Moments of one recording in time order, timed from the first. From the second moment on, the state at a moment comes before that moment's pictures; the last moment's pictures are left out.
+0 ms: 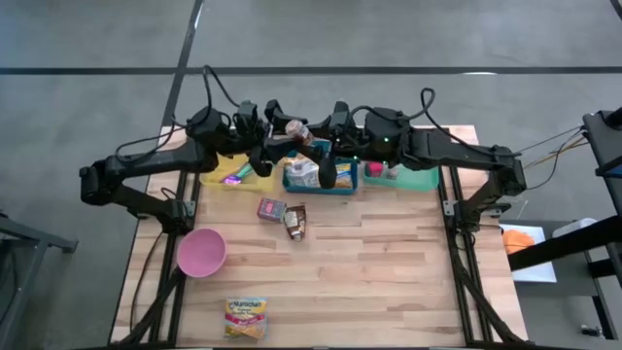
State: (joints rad) left arm 0.30 1.30 1.10 0.56 0.33 -0.35; right arm -0.04 1.61 1.76 -0.22 0.15 0.11
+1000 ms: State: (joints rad) left arm 0.27 1.32 1.14 0.60 0.40 -0.28; right arm -0.03 1.64 1.75 -0.08 0.13 0.05
